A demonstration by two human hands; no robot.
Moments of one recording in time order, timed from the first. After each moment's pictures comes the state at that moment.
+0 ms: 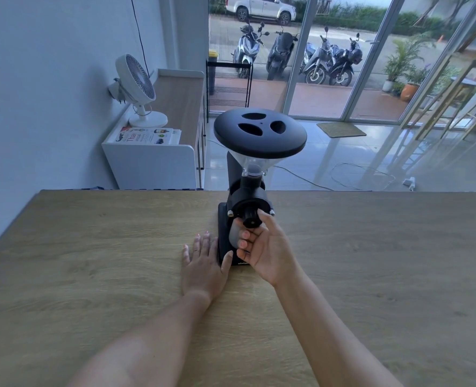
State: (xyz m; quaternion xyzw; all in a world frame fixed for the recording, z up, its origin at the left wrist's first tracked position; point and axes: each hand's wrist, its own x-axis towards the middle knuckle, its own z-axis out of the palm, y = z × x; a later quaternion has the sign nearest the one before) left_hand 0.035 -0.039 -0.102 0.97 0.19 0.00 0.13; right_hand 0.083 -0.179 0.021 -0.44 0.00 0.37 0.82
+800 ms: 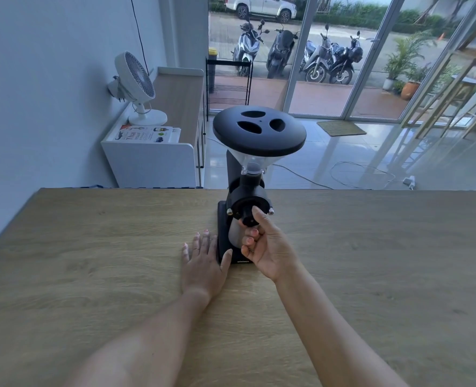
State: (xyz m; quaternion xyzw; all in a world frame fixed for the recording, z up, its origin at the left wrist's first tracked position) left_hand 0.036 -0.039 -0.103 0.97 0.20 0.00 0.13; right_hand 0.089 -0.178 0.014 -0.45 0.05 0.34 0.82
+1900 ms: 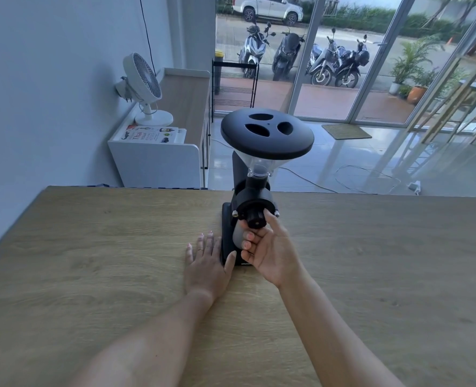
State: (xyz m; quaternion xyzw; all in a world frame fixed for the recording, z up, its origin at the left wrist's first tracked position) left_hand 0.037 -0.038 -0.104 0.97 0.20 -0.01 0.12; right_hand 0.085 -0.178 0.021 -0.44 0.02 0.38 0.81
